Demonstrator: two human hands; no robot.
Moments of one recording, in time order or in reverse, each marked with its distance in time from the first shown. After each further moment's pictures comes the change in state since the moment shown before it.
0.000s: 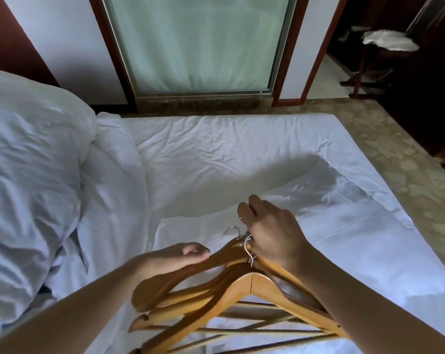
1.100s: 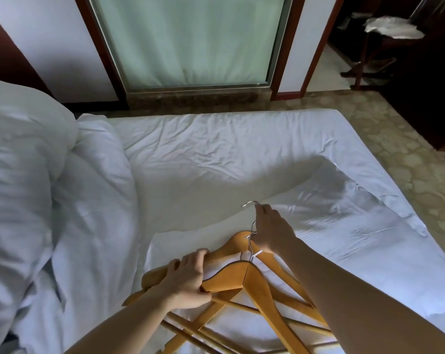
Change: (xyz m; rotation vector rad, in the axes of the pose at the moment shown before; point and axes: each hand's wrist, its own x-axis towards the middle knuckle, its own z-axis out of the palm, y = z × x) left_hand 0.075 -0.013 0.011 0.609 0.328 0.066; right_hand 0.049 0.056 0.123 0.307 -0.607 0.491
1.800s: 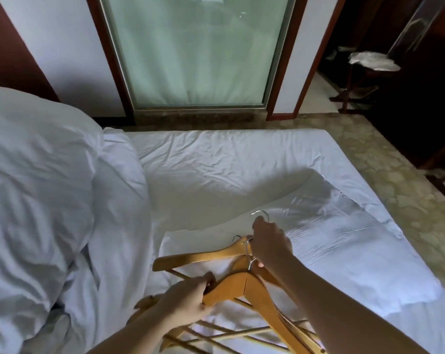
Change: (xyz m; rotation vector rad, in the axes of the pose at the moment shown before) left_hand -0.087 0.011 0.011 -0.158 0.054 0.095; right_hand -0.106 -0.065 -0.039 0.059 0.134 0.195
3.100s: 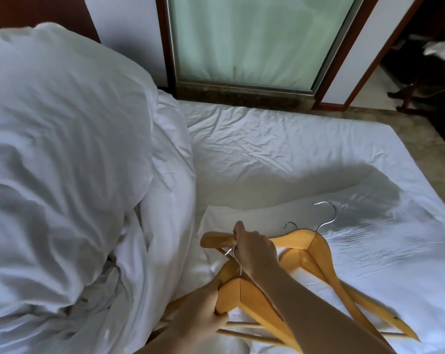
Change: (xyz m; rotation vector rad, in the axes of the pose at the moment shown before) left_hand -0.050 -0.073 0.073 -0.238 0.305 -0.127; right_hand -0.009 -0.106 0.123 -0.107 -0.022 -0.419
